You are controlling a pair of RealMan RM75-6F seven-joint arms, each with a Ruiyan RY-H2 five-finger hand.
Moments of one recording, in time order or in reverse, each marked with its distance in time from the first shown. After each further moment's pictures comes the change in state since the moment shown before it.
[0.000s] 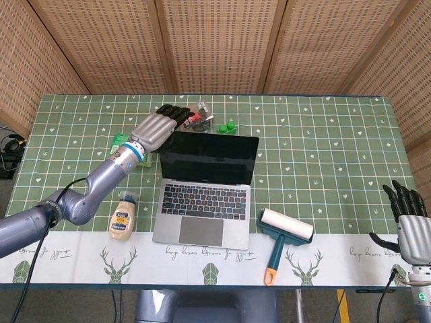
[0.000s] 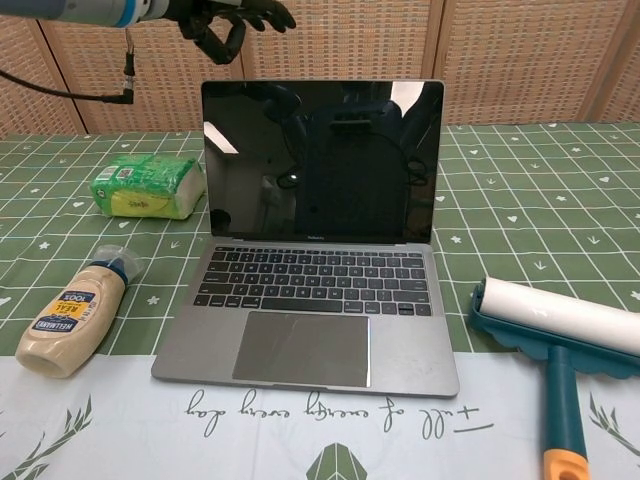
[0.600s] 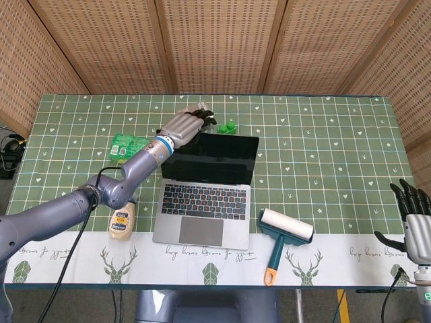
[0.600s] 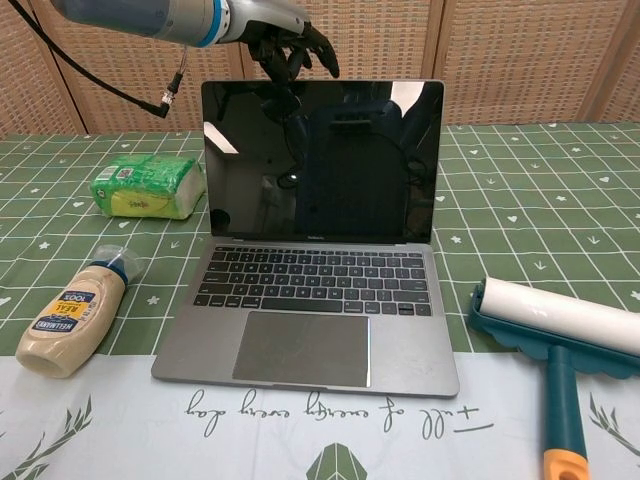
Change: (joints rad) left arm -0.224 -0.131 0.131 0.204 -0.177 -0.063 -0.045; right arm -0.004 0.013 0.008 0.007 0.014 0.000 0.035
